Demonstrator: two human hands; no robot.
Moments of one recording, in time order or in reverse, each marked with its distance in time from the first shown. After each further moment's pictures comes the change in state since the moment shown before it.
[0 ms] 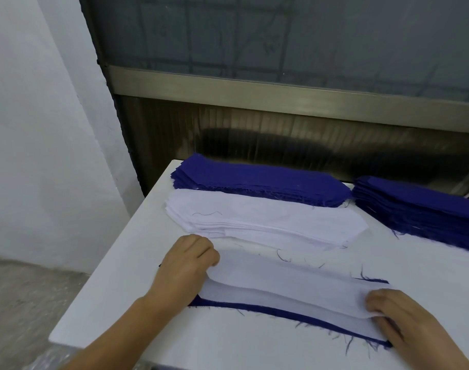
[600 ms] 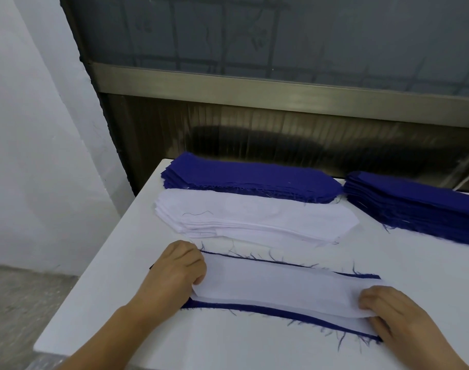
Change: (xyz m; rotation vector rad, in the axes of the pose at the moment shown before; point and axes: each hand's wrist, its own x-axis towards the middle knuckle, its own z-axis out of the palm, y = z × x) left_hand -0.009 -0.007 -0.002 -0.040 -0.158 0.080; right_hand -0.001 0.001 0.003 -0.081 0.075 -0.123
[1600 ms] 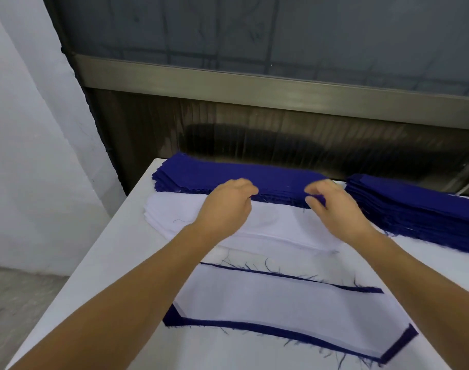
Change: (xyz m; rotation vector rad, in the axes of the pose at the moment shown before) left_hand 0.172 0.013 0.008 -0.164 0.007 -0.250; right_hand 0.198 0.033 0.052 0.132 -0.235 0.390
